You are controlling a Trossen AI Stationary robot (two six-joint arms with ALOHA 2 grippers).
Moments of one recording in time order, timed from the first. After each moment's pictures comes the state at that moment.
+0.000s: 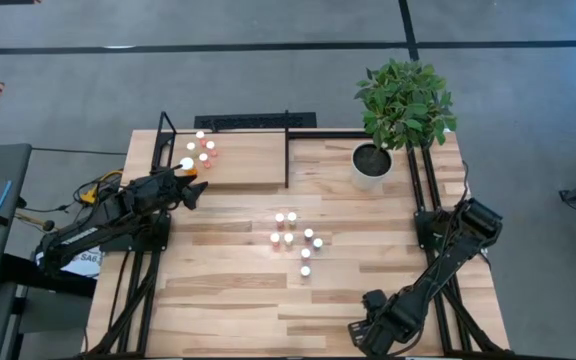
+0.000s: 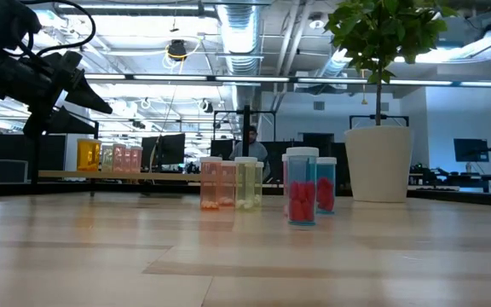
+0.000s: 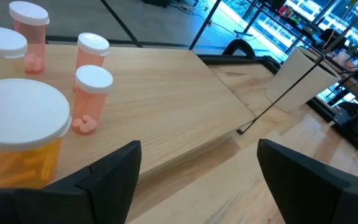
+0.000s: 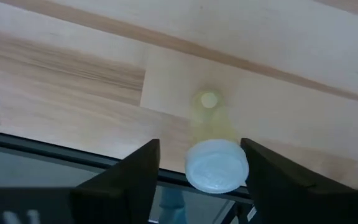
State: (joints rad) left arm 0.44 0.01 0.16 -0.50 -0.22 -0.59; right arm 0.86 1.87 1.28 -0.78 -0.15 2.20
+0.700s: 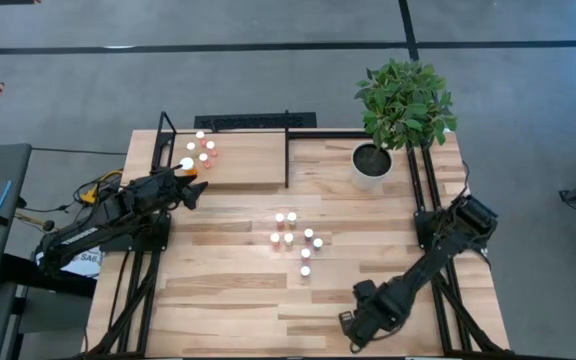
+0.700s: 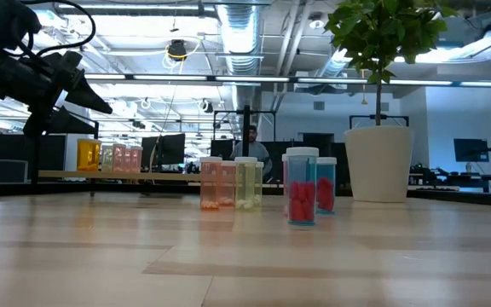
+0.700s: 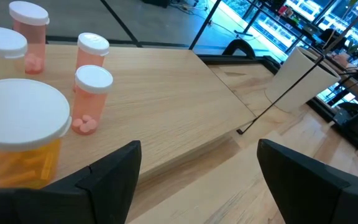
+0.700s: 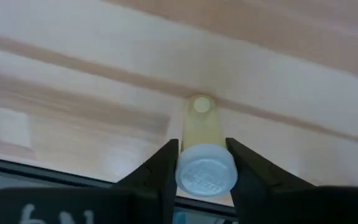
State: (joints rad) left arm 0.44 0.01 0.16 -0.50 -0.22 -0.59; right arm 0.75 1.87 1.28 -0.81 -0.17 2.08
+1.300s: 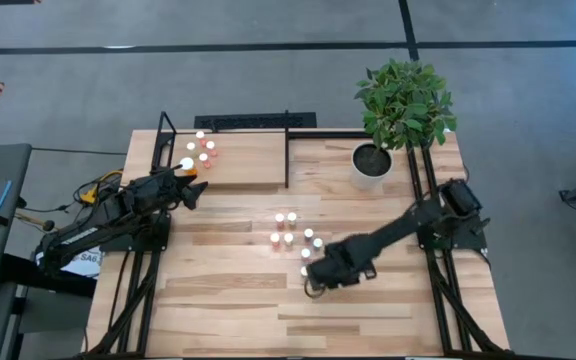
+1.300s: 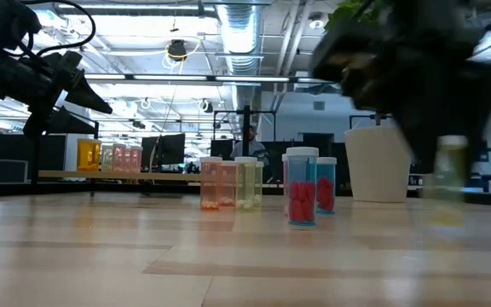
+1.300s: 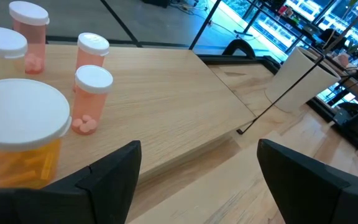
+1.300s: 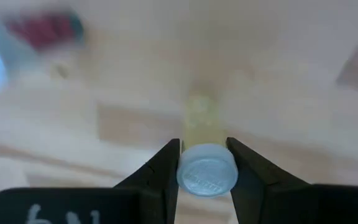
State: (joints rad) left arm 0.44 0.01 0.16 -0.50 -0.22 -0.59; right arm 0.38 1.87 1.30 -0.83 -0.20 1.77
